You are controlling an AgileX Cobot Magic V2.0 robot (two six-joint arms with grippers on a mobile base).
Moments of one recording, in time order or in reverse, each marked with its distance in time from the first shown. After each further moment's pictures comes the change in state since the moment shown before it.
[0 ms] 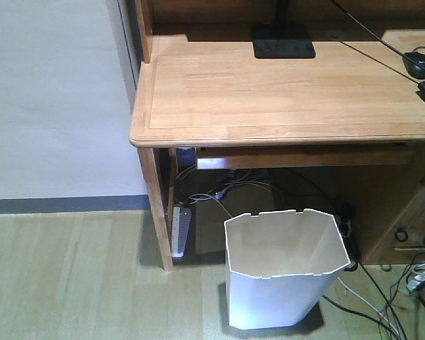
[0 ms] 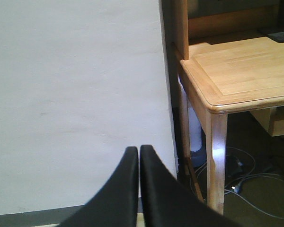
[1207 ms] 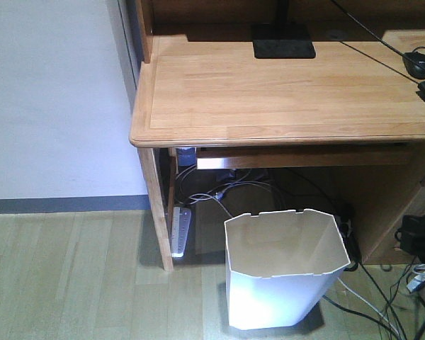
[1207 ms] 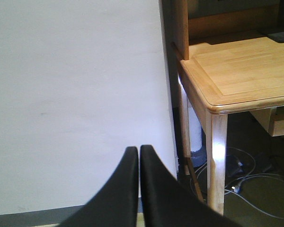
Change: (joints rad) left arm 0.000 0.000 0.000 0.000 0.000 0.000; right arm 0.000 0.294 -0.097 -0.036 0.195 -0.009
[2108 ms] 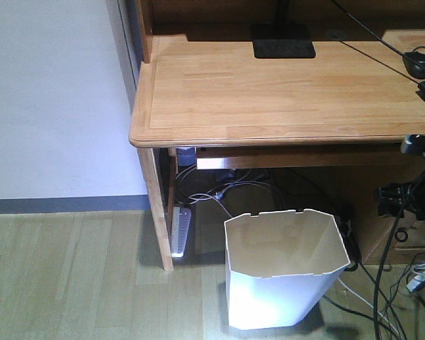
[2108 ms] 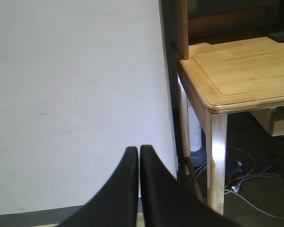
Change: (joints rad) left arm 0.000 0.000 0.000 0.000 0.000 0.000; right arm -0.242 1.022 -0.376 0.256 -0.140 -0.446
